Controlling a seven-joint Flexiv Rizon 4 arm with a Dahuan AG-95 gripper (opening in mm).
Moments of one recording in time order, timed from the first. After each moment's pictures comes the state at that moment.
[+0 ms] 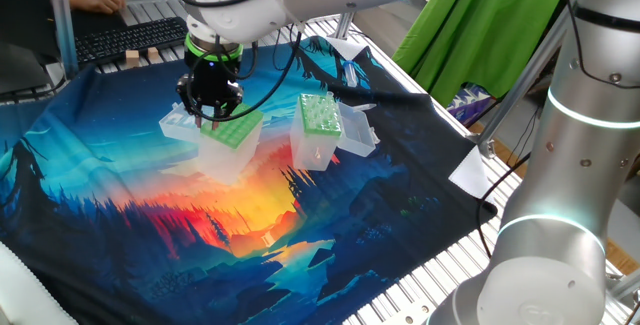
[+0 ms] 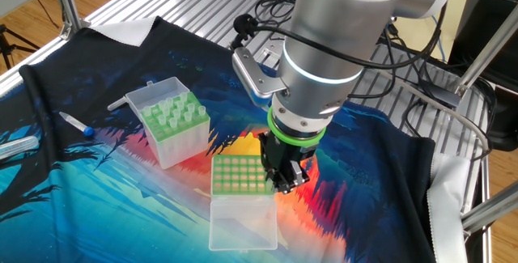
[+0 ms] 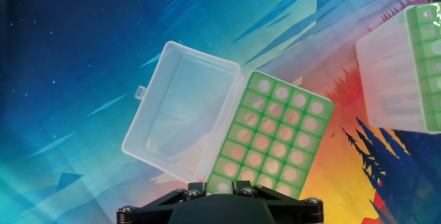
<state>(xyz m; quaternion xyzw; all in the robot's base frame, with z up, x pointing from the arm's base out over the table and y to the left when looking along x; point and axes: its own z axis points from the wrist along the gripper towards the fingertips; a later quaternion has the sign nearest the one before) 0.583 0.152 0.143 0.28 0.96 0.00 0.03</state>
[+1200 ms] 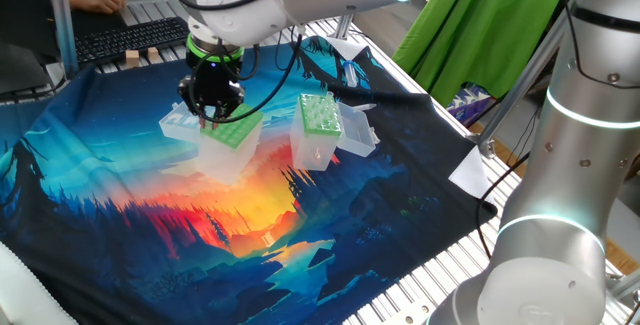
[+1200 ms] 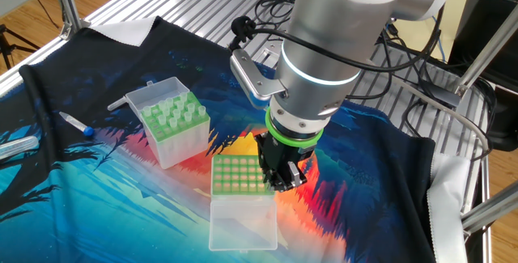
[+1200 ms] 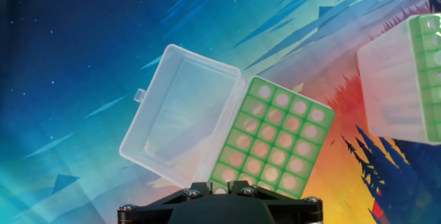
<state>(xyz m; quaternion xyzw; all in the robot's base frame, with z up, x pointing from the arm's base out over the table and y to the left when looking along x) 0.586 0.149 0.139 0.27 0.96 -0.01 0.04</state>
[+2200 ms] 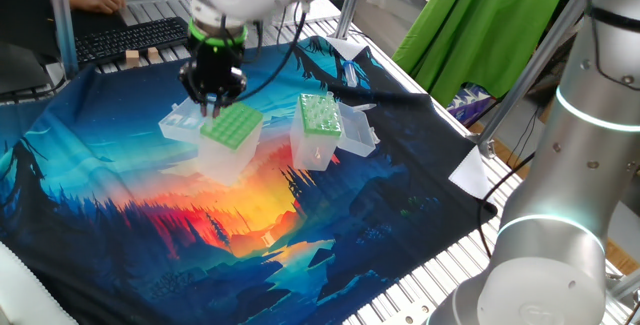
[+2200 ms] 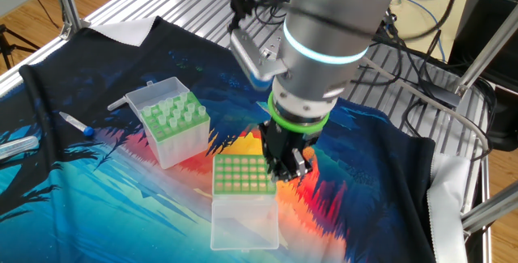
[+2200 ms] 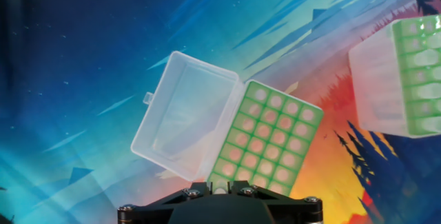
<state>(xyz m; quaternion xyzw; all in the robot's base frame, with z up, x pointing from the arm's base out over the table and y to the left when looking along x) 0.583 0.149 0.184 0.28 0.96 0.00 0.03</state>
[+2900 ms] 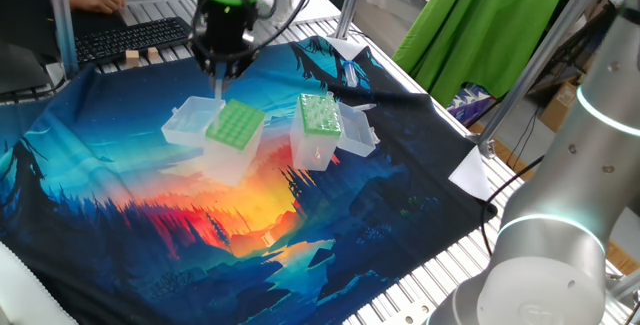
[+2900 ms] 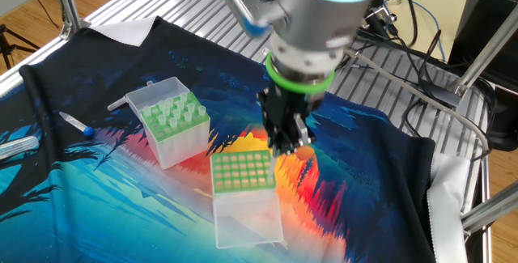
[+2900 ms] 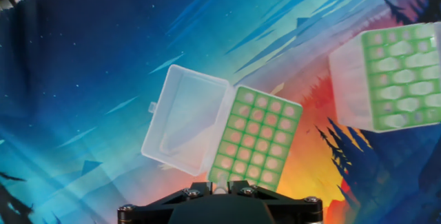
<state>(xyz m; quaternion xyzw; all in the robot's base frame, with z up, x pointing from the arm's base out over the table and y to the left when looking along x) 0.576 0.135 0.254 0.28 0.96 0.01 0.02</state>
